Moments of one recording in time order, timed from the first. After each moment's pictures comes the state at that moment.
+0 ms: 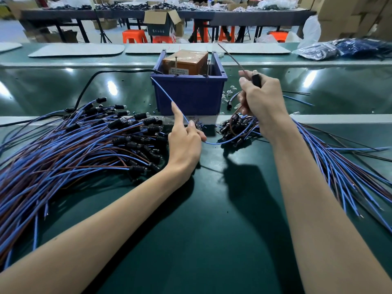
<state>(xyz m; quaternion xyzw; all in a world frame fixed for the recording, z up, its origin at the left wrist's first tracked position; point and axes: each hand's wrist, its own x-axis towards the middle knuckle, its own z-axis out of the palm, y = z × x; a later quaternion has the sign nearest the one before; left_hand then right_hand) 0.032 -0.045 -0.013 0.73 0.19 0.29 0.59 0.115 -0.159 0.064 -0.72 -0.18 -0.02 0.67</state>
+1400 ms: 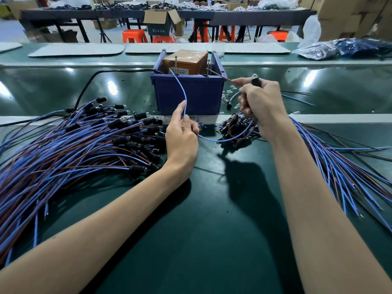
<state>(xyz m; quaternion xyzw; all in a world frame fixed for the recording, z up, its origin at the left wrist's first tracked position) 0.034 -0.042 -0.013 0.66 0.17 0.35 0.64 0.123 -0.158 0.057 -0.70 -0.14 0.03 0.70</state>
